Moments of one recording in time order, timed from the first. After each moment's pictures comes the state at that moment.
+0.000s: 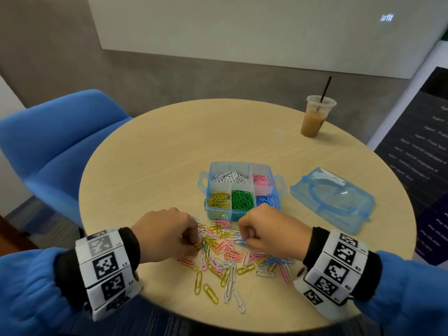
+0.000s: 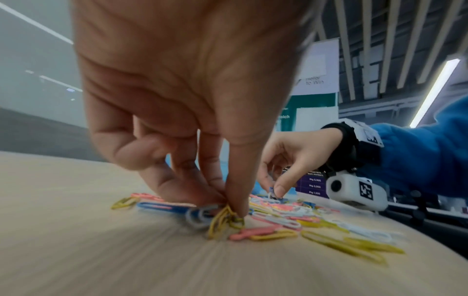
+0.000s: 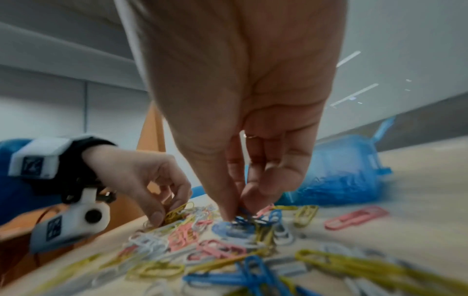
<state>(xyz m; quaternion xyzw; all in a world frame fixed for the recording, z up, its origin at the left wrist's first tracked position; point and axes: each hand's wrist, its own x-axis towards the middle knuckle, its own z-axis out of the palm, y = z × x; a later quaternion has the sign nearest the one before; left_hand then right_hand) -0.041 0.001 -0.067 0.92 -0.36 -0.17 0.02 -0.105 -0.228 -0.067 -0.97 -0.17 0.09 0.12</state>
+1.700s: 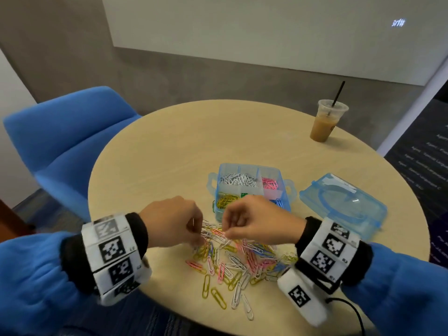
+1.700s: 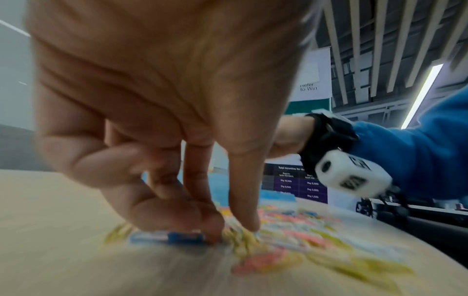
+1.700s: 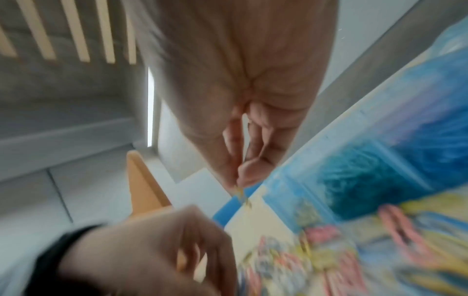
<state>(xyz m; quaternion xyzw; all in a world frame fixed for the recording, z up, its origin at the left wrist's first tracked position) -0.026 0.003 -0.055 0.93 -0.33 -0.16 0.05 -0.077 -0.201 -0.054 -0.92 -0.16 0.13 0.34</state>
